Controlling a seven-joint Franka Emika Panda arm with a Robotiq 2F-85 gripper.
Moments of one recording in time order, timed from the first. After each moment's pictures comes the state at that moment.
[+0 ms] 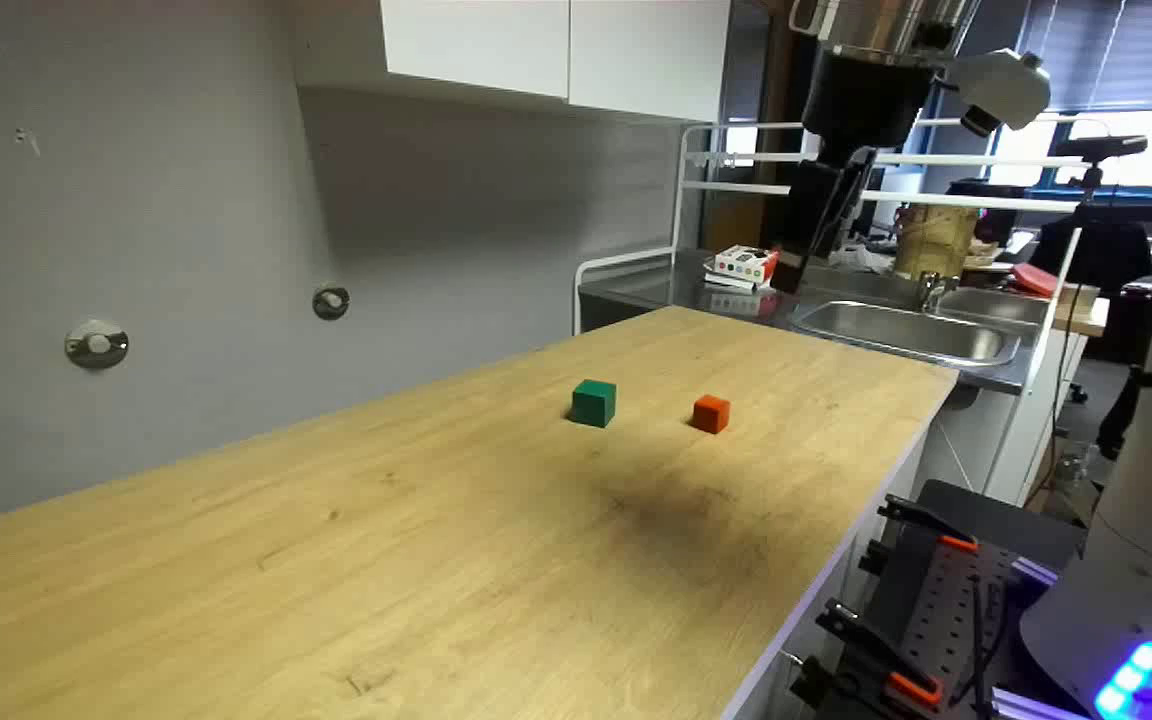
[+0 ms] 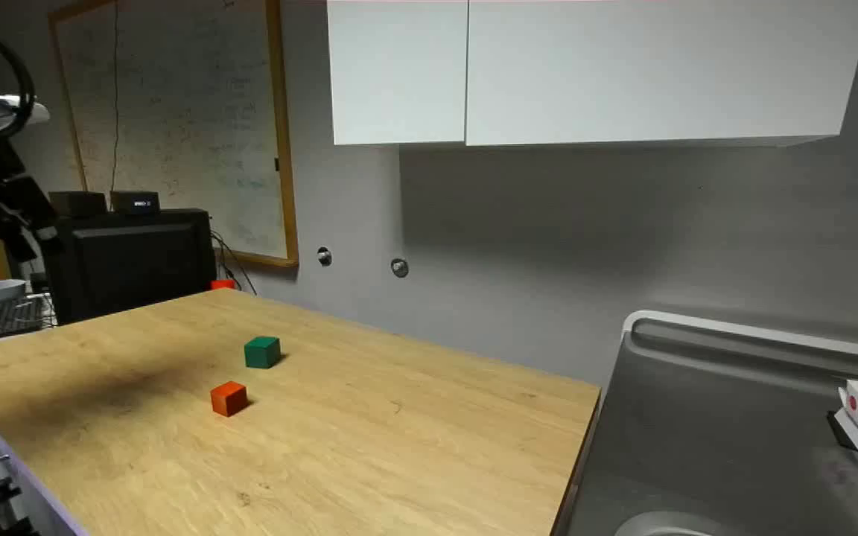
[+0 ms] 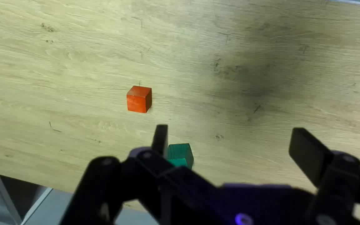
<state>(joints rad) 0.14 -0.99 0.29 -2.78 0.00 1.99 0.22</state>
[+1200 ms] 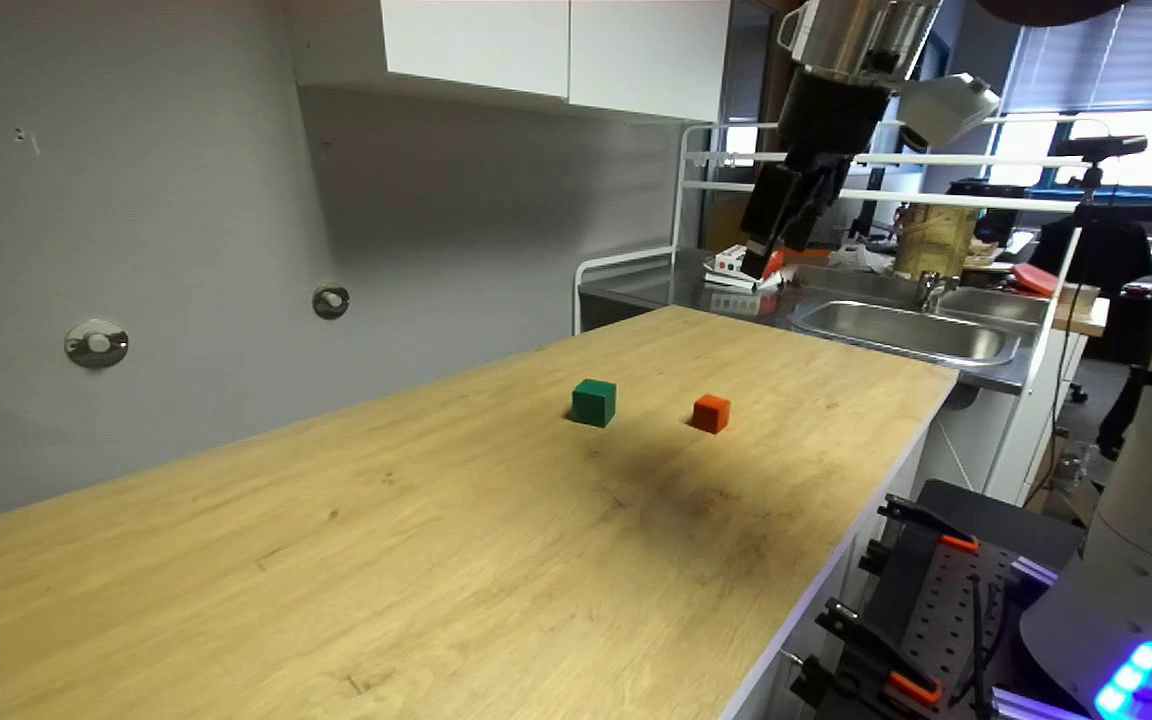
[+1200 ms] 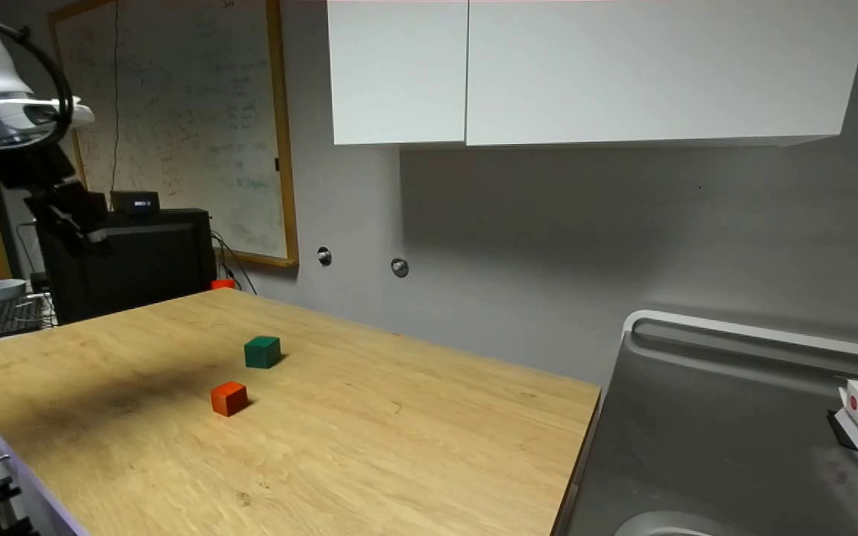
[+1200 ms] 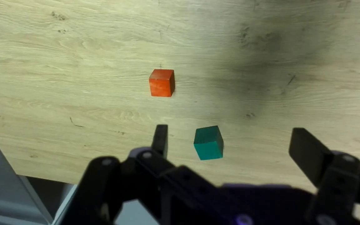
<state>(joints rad) 0.02 -0.91 0.23 -2.78 -0.06 2.14 0.22</state>
